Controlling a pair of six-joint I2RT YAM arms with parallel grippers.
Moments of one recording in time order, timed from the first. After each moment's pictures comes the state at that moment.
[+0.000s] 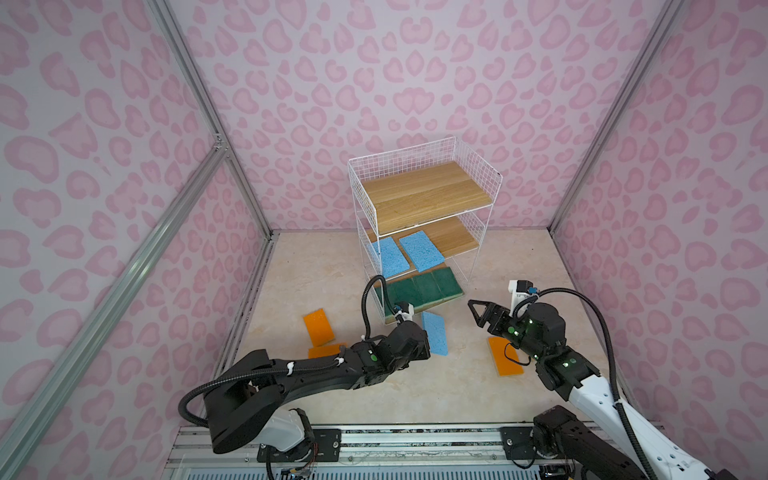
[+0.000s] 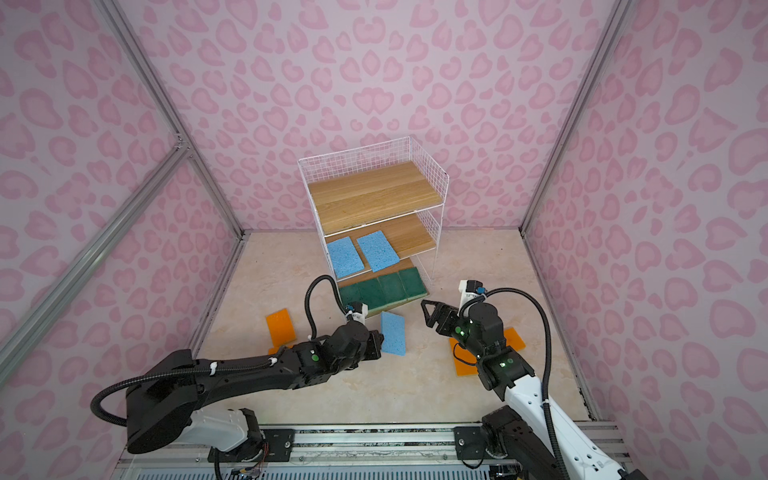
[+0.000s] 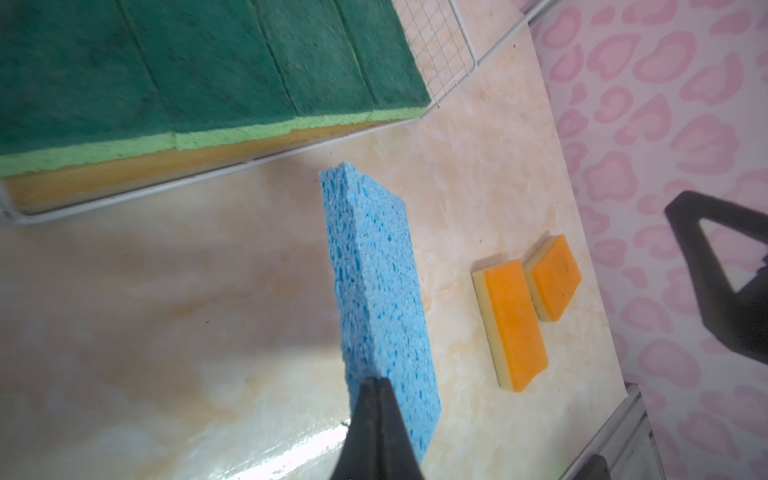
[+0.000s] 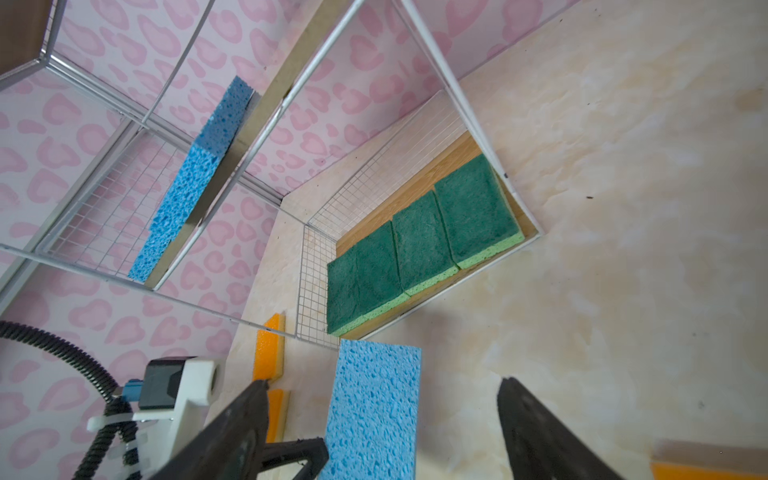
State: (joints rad) left arm -1.05 1.39 0.71 0.04 -0.26 -0.99; right arm 0.41 0.80 0.50 -0.07 -0.16 0.75
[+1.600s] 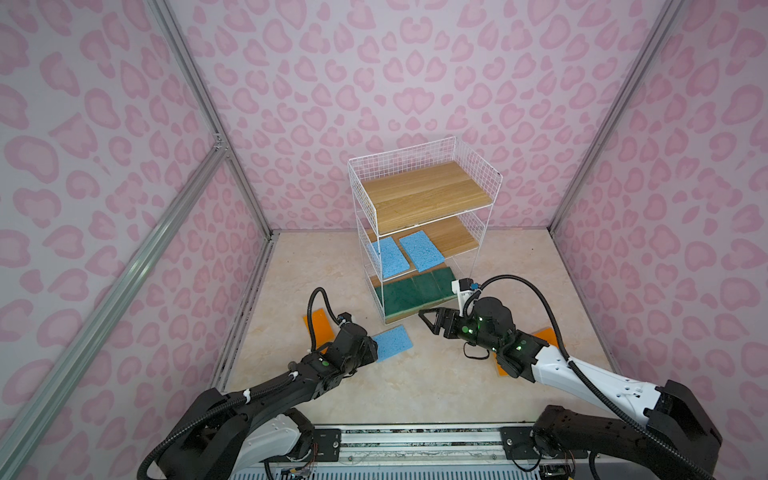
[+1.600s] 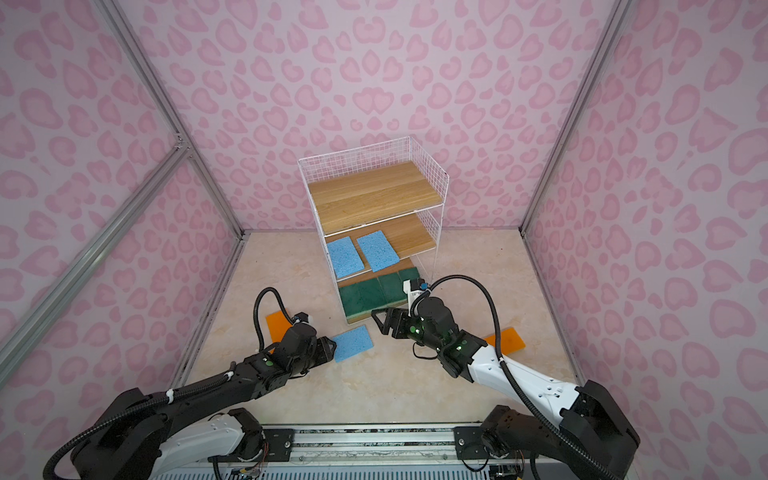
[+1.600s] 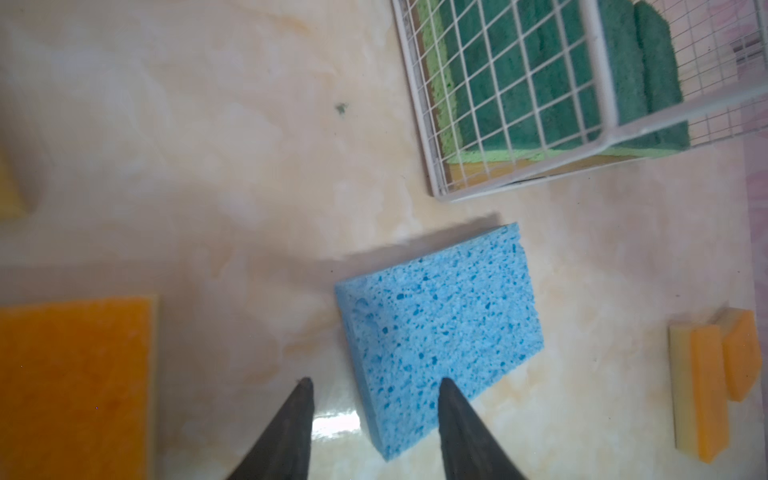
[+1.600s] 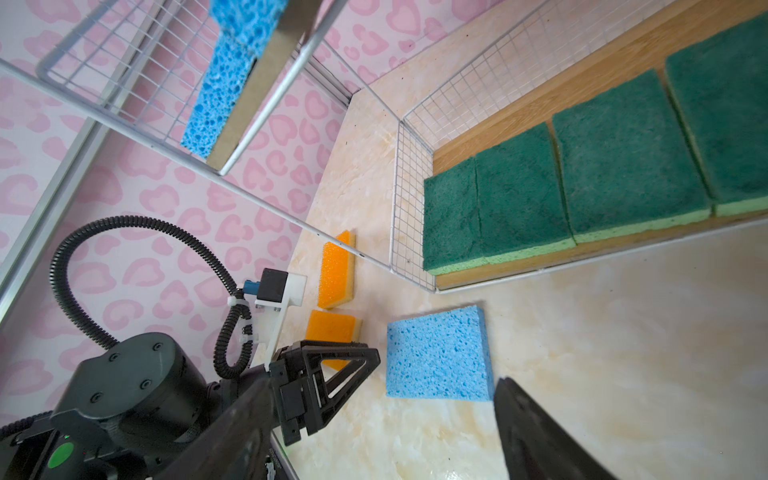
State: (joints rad) left arm -0.67 1.16 0.38 -0.07 -0.09 -0.90; right arm 0.73 1.15 0.62 0.14 -0.15 0.81
